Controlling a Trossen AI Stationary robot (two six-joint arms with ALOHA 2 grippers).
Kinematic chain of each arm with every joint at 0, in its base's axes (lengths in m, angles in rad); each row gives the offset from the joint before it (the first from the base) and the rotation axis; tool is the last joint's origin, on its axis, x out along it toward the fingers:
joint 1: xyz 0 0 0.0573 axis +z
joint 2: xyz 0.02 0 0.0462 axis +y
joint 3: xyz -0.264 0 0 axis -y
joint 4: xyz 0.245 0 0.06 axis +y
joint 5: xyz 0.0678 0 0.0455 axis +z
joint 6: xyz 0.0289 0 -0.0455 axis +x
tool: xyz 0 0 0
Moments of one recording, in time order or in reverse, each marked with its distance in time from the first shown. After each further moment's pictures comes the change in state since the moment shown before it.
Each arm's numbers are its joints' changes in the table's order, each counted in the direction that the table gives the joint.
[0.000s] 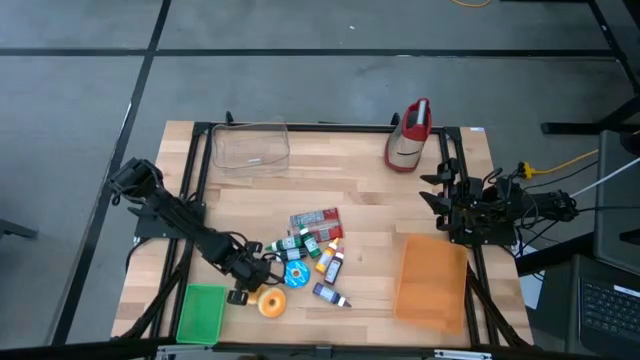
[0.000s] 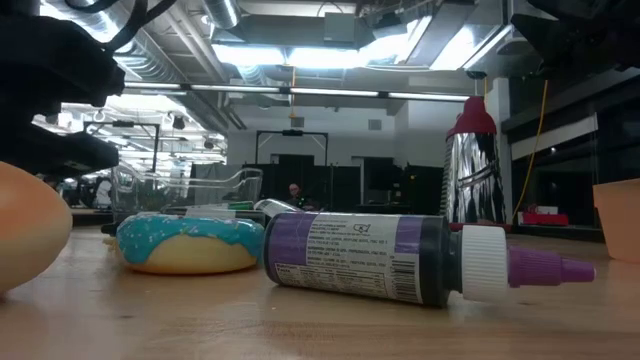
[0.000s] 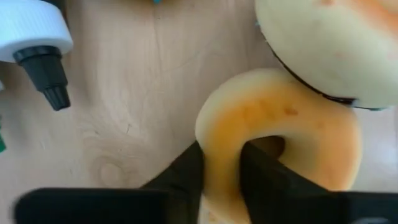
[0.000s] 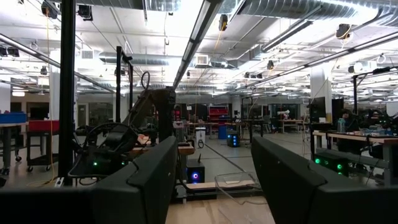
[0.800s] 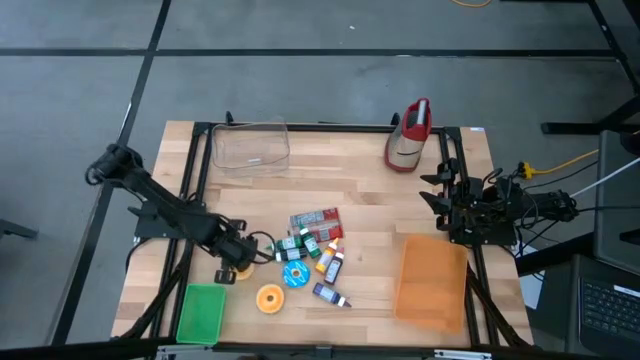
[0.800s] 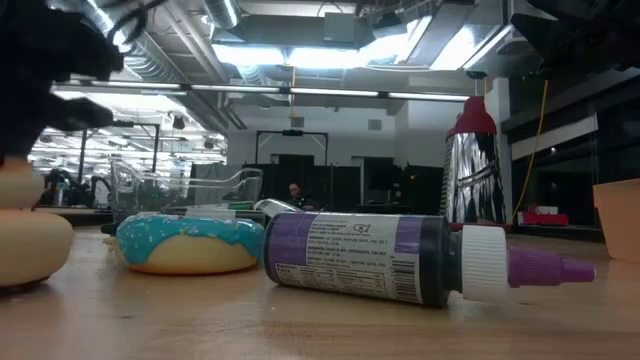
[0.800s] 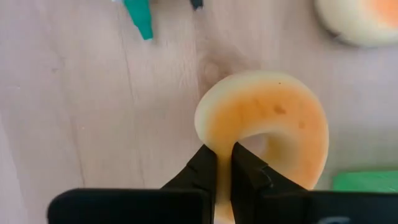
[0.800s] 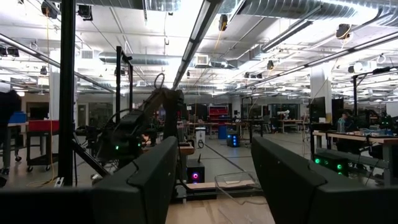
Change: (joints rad) left arm 0.065 -0.278 -0.008 0.368 0.036 0.002; right arm 0.000 0.000 0.000 0.000 0.000 0.000
